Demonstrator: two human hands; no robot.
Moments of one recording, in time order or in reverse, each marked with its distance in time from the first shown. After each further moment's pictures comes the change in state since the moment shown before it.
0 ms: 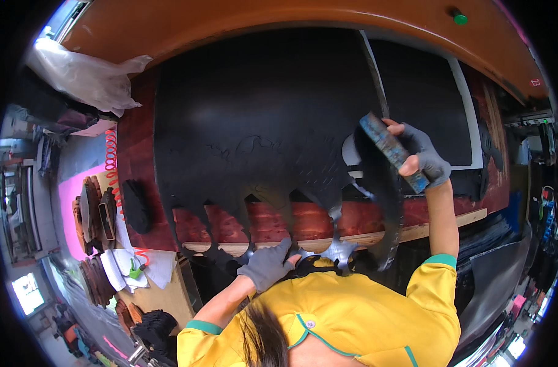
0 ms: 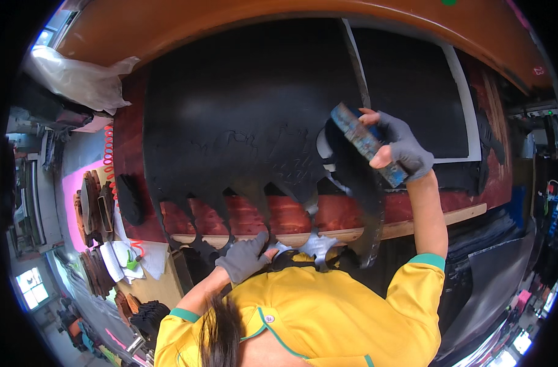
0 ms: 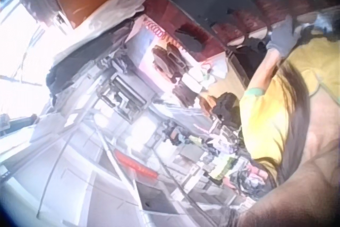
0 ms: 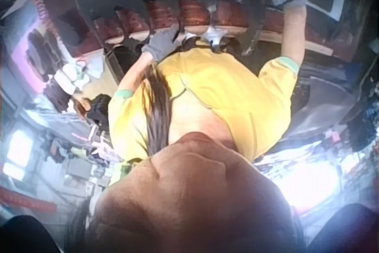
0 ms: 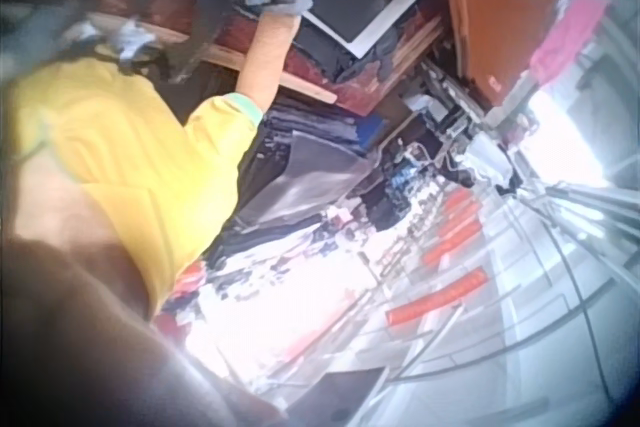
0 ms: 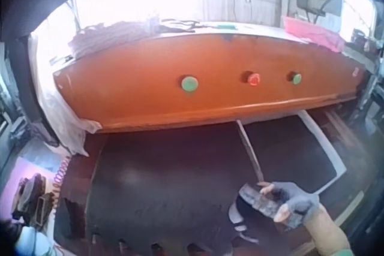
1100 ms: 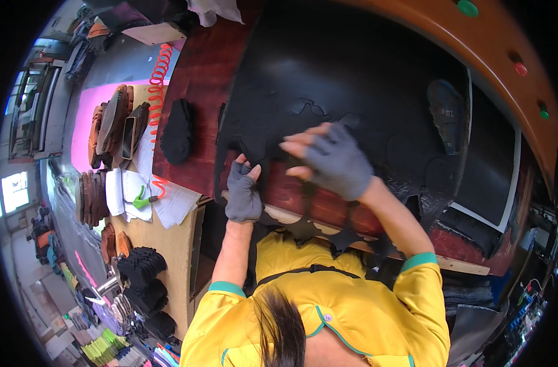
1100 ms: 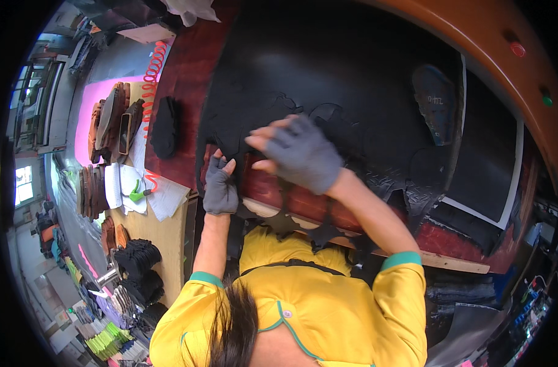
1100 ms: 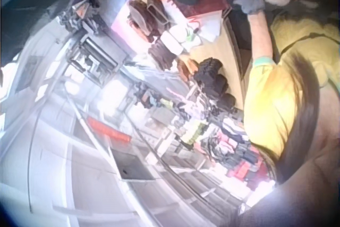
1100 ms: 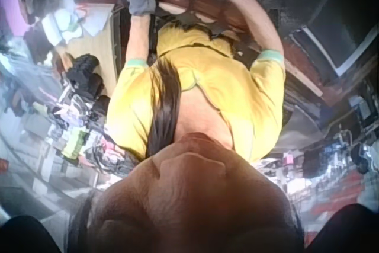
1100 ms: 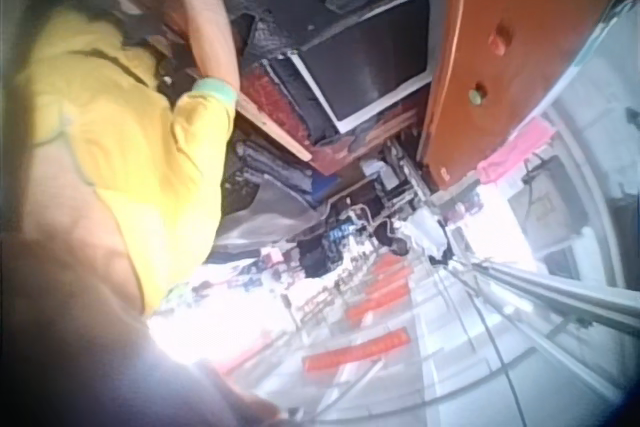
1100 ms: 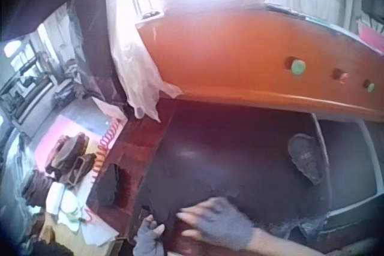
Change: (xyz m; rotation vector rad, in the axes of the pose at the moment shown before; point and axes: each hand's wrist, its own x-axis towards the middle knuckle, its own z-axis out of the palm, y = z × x) left_hand -0.002 -0.136 -0.032 -1.675 1.212 0.056; right_hand 0.077 0.035 0.280 -0.882 -0.354 -1.170
